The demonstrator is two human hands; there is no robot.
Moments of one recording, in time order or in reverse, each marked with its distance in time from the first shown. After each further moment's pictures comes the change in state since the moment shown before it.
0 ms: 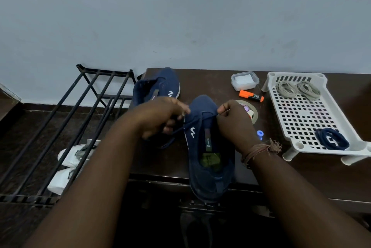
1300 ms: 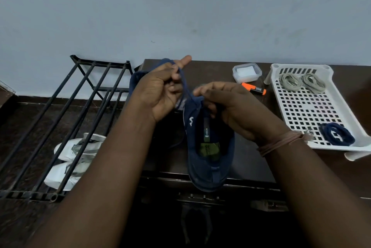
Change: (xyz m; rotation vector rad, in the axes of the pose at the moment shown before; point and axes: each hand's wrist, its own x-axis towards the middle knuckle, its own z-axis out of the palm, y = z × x) left_hand 0.027 0.017 0.006 -0.981 -0.008 0.353; right_hand 0.001 -0.030 -0.024 0.743 -0.563 -0.128
